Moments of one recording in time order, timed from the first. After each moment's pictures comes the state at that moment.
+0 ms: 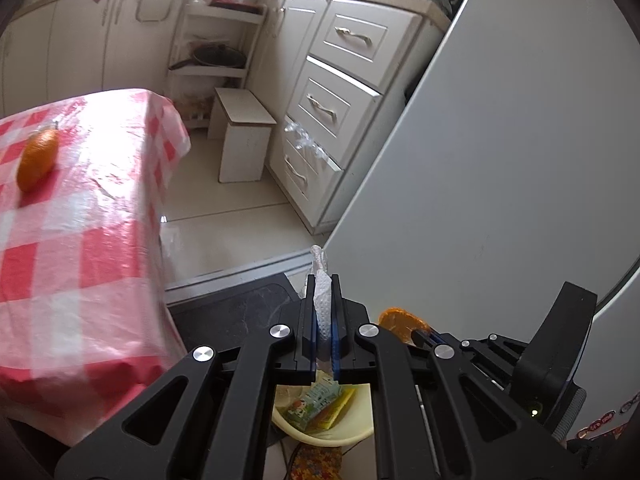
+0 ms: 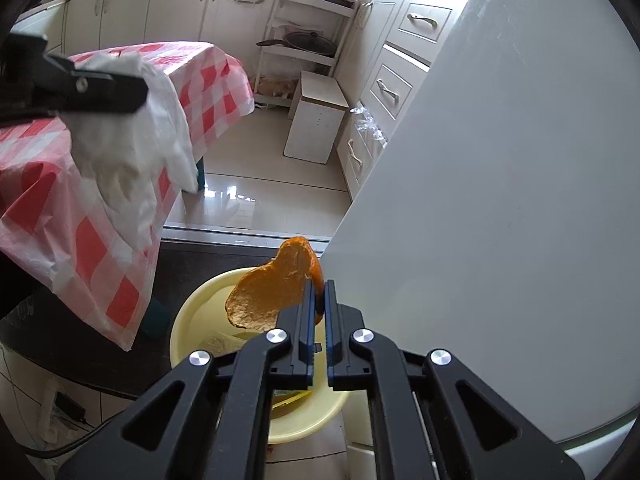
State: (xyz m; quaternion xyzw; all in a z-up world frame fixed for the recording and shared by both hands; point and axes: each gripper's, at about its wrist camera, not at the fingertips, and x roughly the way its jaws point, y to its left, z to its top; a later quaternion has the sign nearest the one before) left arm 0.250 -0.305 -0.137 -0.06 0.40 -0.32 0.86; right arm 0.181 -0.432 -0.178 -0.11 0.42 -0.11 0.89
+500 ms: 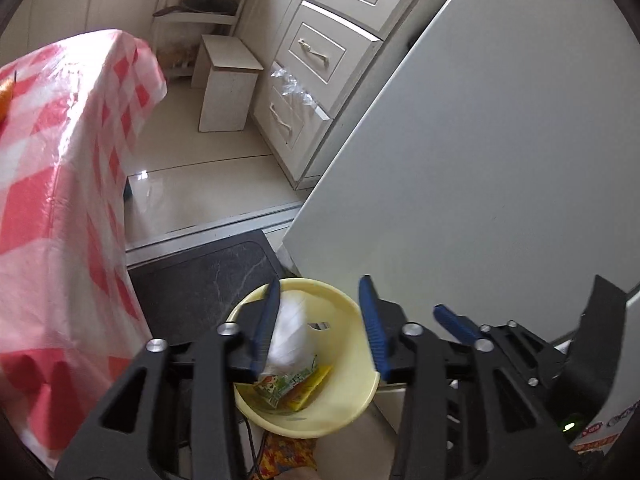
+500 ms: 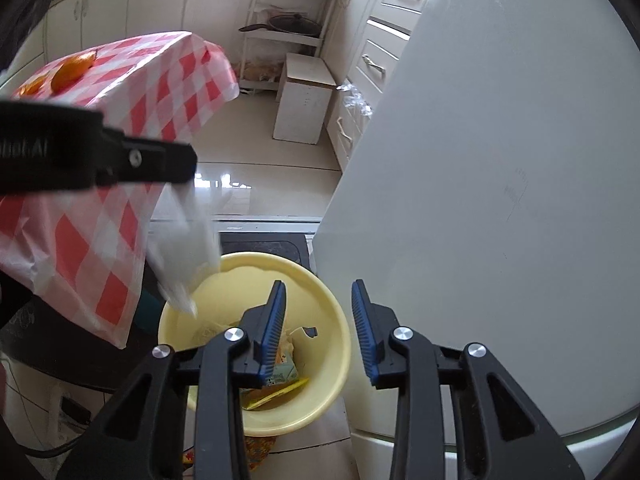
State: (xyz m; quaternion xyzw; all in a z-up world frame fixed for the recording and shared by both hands) left arm 0.277 -0.346 -0.182 -0.07 0.47 -0.34 0.81; right arm 0.189 -0.451 -0.187 -0.08 0.45 -0.13 0.88
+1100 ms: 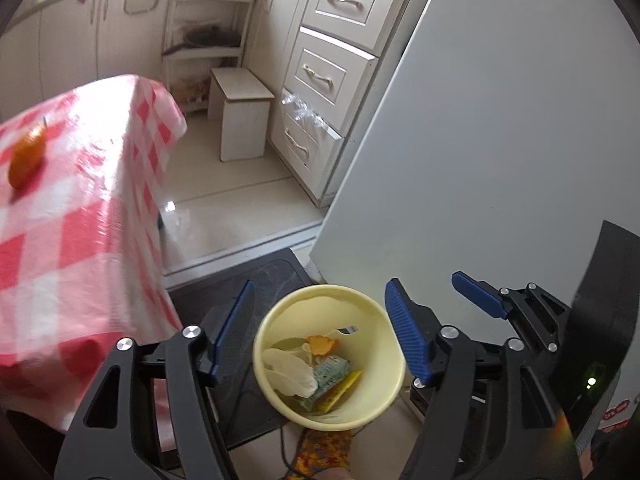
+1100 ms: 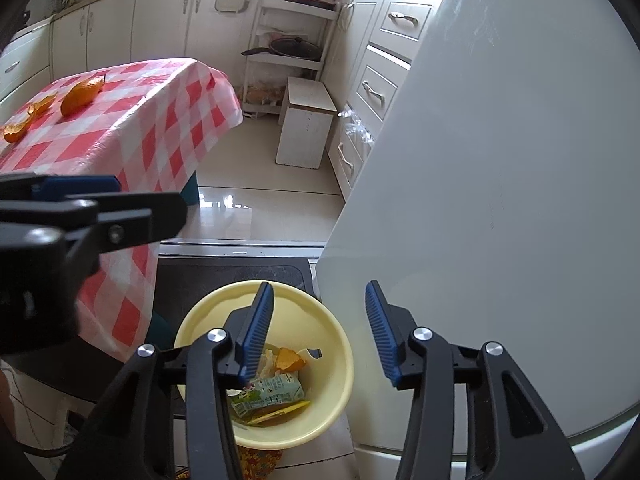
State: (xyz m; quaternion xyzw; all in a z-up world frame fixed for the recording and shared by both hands) left arm 0.249 -0.330 -0.147 -0.01 0.43 -0.31 0.85; right arm 0.190 -0.437 -0.166 -0.09 0.41 -0.13 0.90
